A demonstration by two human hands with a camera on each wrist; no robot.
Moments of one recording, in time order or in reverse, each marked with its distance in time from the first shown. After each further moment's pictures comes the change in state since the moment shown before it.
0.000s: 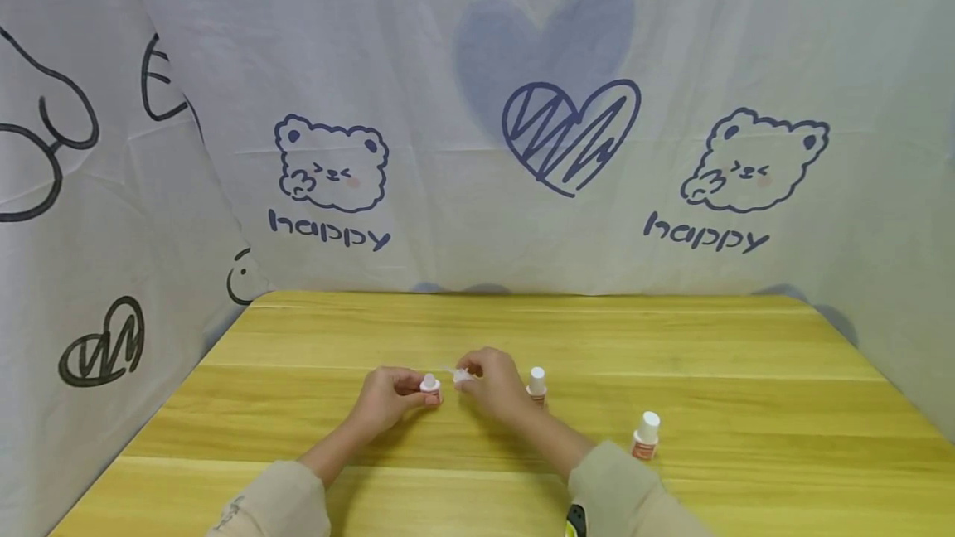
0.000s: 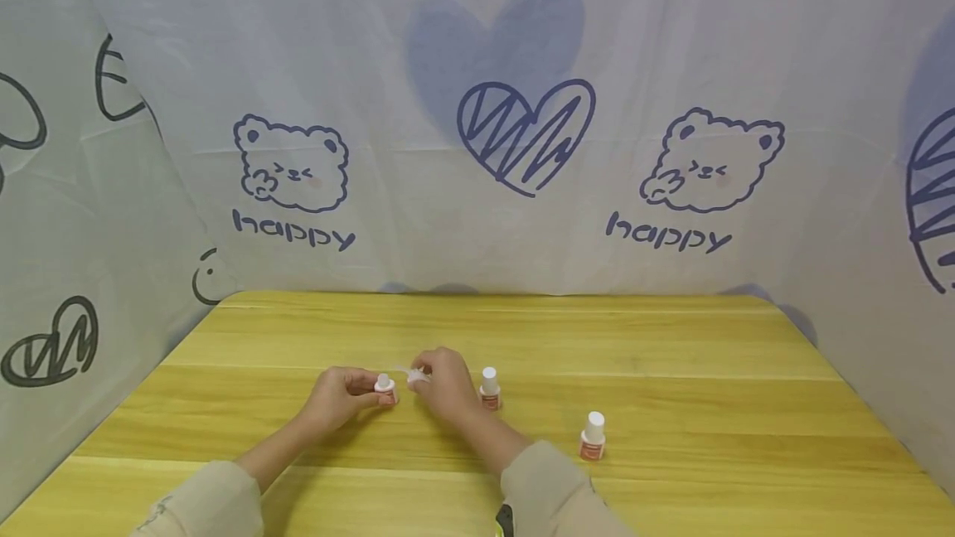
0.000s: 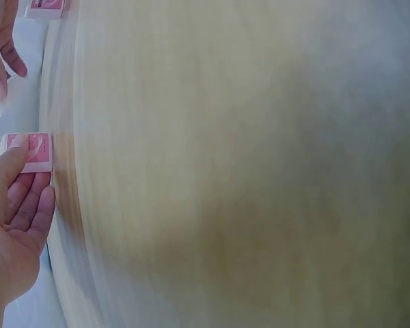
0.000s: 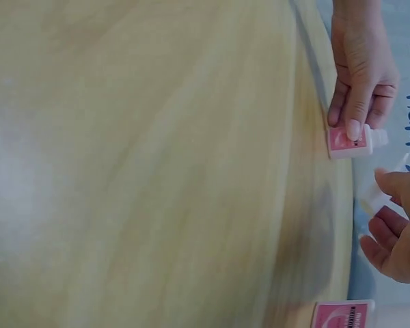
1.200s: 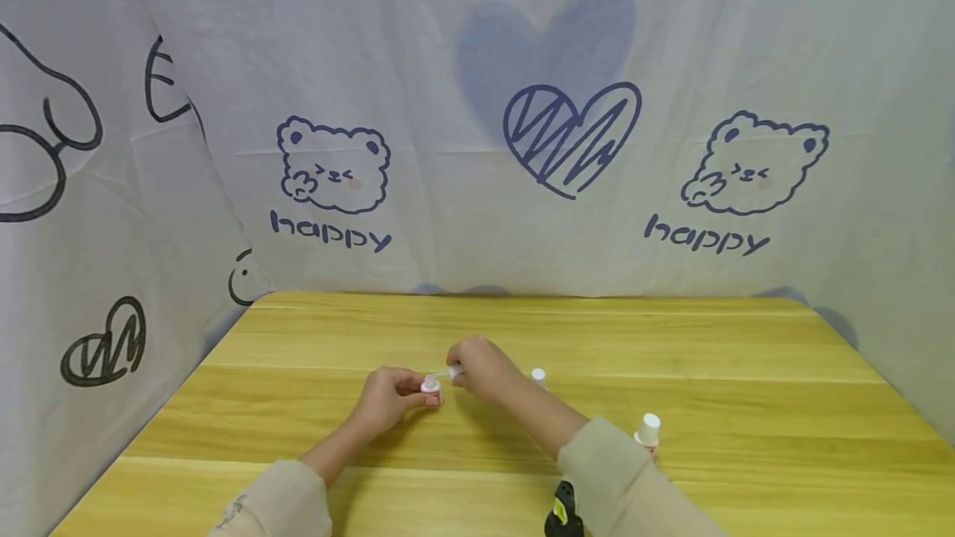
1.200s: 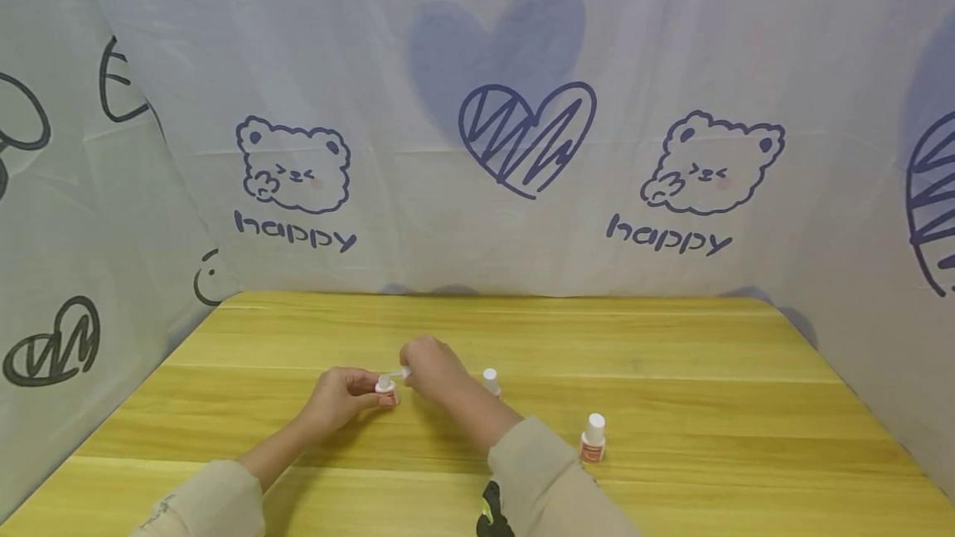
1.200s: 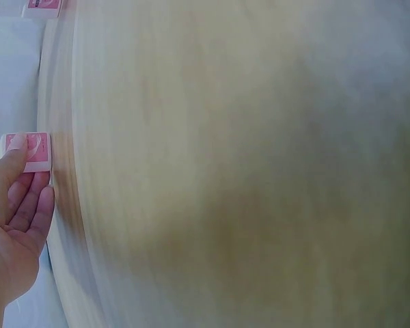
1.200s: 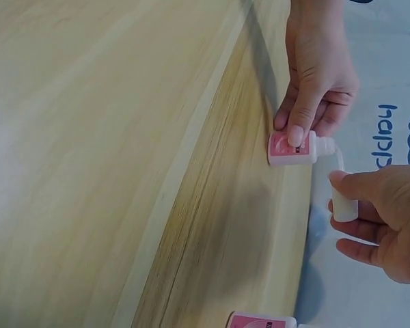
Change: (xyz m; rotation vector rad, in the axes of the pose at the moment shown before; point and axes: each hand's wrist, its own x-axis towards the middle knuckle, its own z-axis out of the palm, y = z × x) left_hand 0.002 -0.002 0.000 0.004 -0.014 0.015; right_hand 0.022 -0.030 -0.018 -0.345 -0.250 -0.154
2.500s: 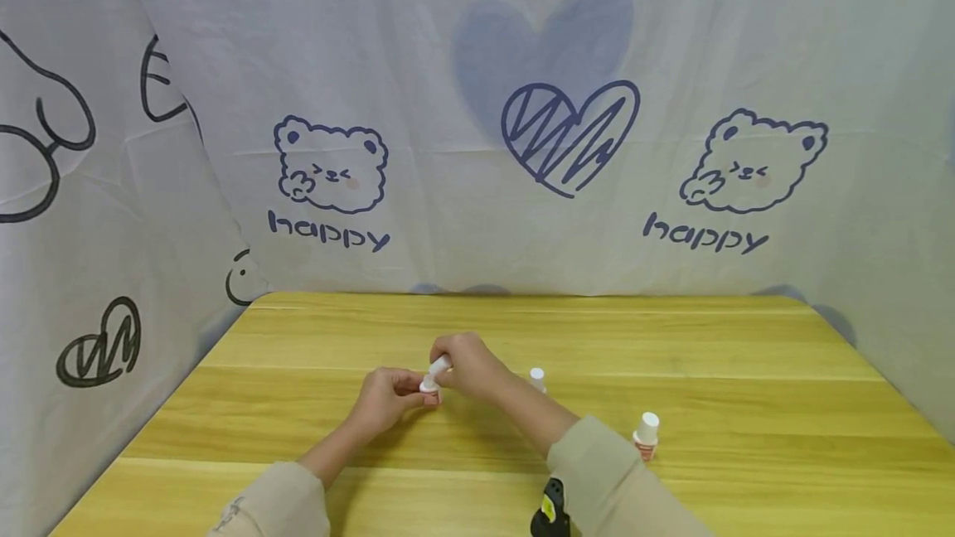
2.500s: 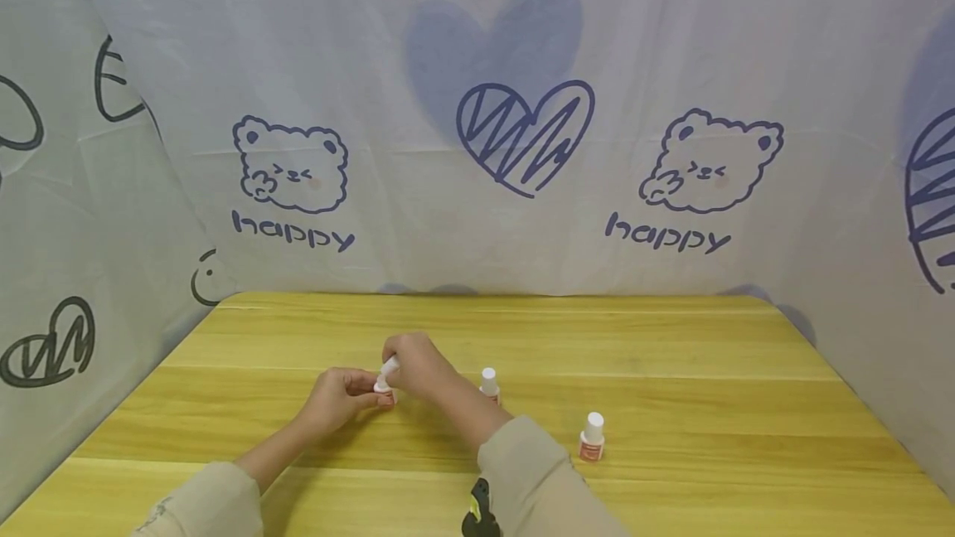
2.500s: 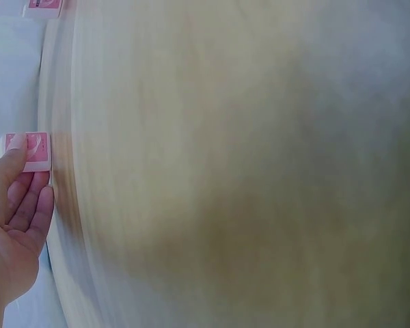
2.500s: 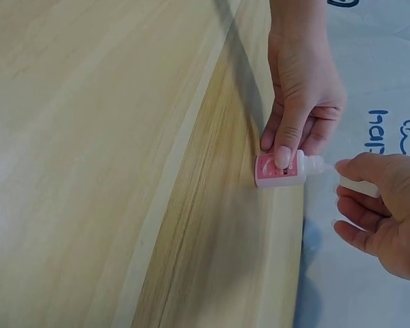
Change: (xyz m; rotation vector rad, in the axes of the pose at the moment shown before) left_hand -0.002 0.000 -0.002 -0.010 -0.013 0.016; right_hand 0.007 -0.010 0.000 0.241 0.045 -0.008
